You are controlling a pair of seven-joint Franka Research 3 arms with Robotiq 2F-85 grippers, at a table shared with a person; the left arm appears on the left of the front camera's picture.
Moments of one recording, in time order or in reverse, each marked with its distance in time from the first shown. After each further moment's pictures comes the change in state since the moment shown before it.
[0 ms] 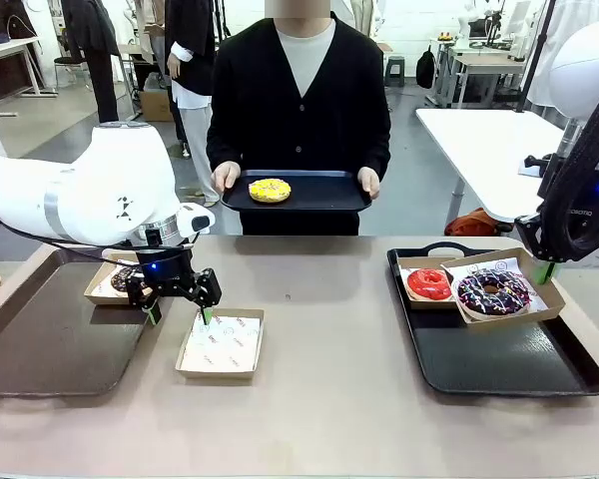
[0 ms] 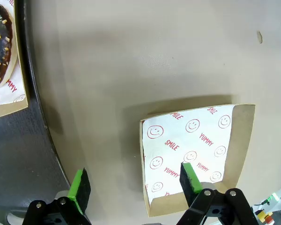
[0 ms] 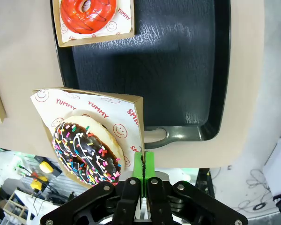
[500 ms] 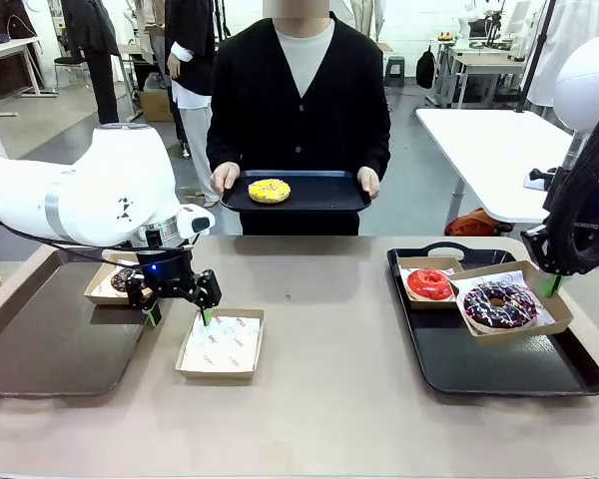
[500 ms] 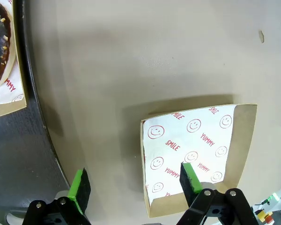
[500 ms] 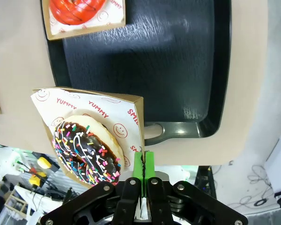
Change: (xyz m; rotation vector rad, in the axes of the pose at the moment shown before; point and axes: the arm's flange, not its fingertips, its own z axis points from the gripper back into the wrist) left arm 0.000 0.000 -0.003 0.000 0.007 0.001; right arm -0.005 -0.015 -0.019 0.013 0.041 -0.003
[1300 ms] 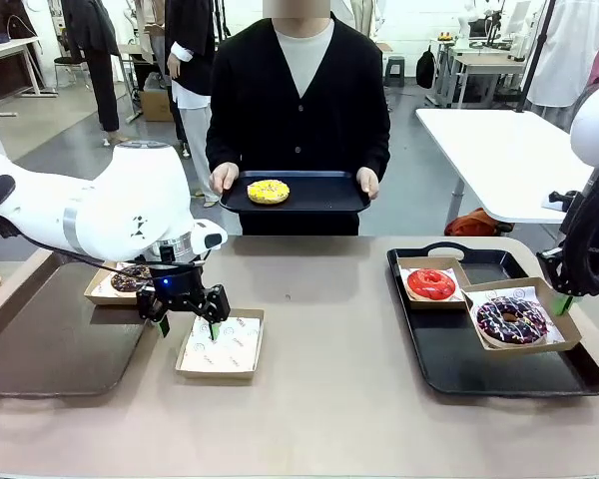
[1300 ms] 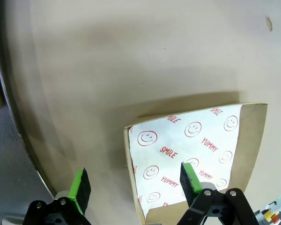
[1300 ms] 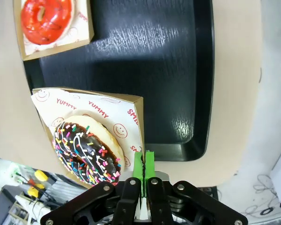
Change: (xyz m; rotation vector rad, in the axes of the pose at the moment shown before) left arm -0.003 -0.015 -0.025 0.026 0.020 -0.028; right arm 0.013 -0.043 -0.035 0.034 -0.051 -0.028
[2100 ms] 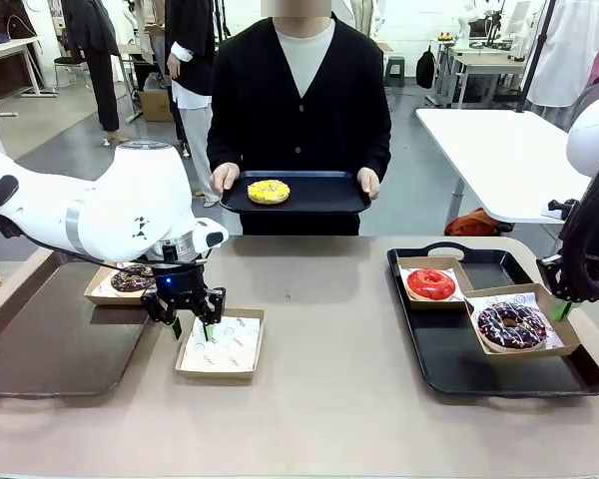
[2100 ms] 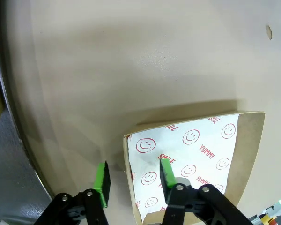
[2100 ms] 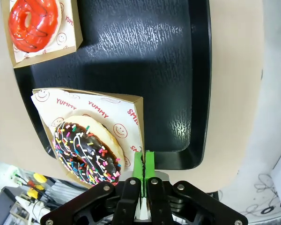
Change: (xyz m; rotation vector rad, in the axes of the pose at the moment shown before) left arm 0.004 -0.001 0.001 -0.005 -0.018 0.019; right arm 0.009 -0.009 -0.013 0.004 0.012 -0.003
